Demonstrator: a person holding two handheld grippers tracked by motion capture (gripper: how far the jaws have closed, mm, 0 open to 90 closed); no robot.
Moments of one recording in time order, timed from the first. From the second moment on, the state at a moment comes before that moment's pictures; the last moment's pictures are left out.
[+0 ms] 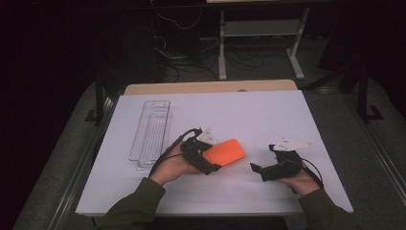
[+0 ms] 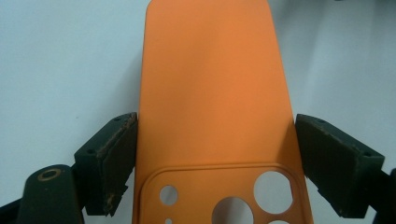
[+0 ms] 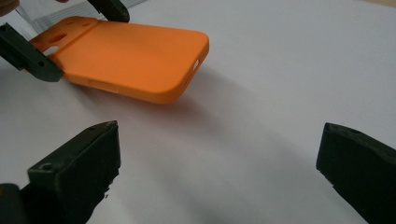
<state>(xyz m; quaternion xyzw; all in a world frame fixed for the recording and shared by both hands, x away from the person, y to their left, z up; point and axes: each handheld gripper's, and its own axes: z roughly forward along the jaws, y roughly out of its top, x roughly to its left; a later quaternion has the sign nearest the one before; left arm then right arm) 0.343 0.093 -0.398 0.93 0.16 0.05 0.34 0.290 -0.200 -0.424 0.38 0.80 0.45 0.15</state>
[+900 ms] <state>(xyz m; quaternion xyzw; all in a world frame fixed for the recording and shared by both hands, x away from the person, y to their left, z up) 0.364 0.097 -0.382 0.92 0.18 0.04 0.36 0.294 -0.192 -0.426 0.38 0.80 0.44 0.13</state>
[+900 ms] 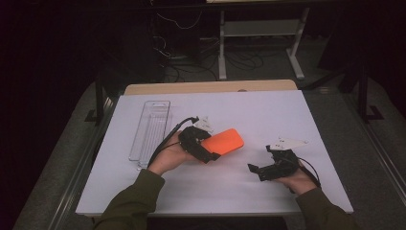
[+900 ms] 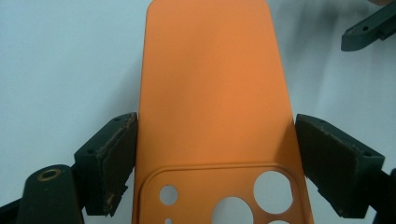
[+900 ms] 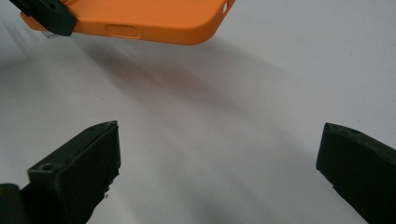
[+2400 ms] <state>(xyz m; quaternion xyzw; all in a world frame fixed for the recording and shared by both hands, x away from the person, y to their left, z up) 0.367 0.100 -0.379 0.91 0.20 0.04 0.35 0.330 -0.161 -0.417 0.36 0.80 0.46 0.12</state>
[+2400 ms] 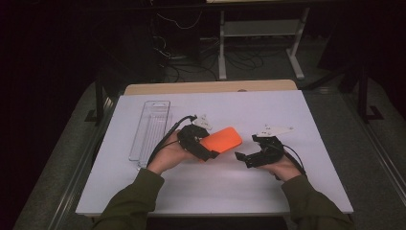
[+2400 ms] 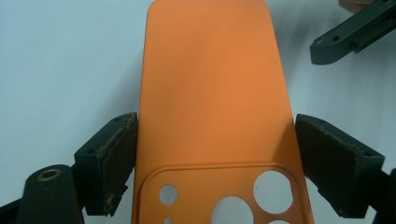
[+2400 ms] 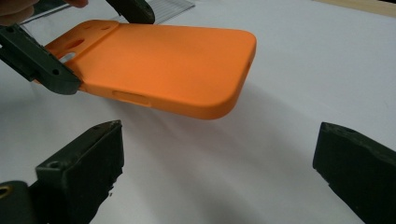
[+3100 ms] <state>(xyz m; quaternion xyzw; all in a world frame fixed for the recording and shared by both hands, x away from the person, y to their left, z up) 0.366 0.099 -0.380 0.92 0.20 0.04 0.35 0.332 -0.158 -0.421 0.36 0.80 0.46 0.14</state>
